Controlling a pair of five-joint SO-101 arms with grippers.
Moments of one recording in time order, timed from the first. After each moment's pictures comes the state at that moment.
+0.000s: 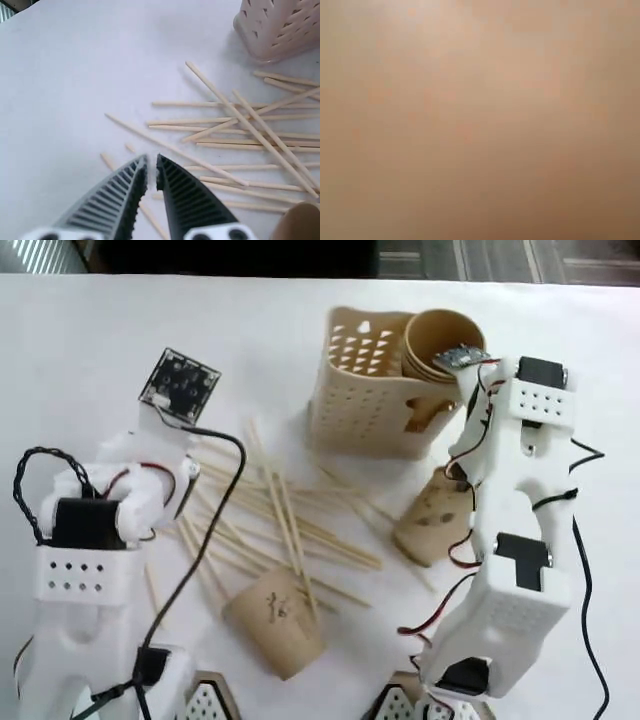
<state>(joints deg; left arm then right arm) -1.9 -44.9 32.8 73.0 -22.3 10.3 20.1 -14.4 98.0 42.9</state>
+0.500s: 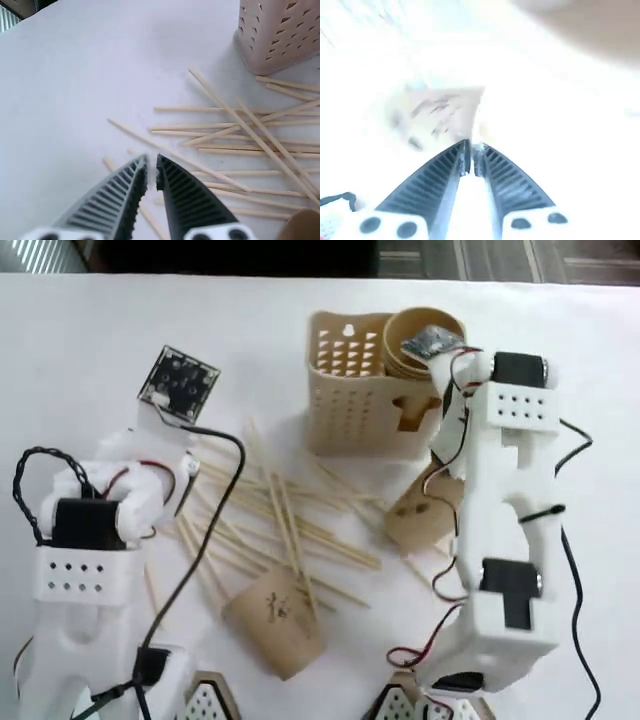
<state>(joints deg) -1.9 -44.9 32.8 71.6 -22.3 2.8 6.5 -13.5 98.2 43.3</state>
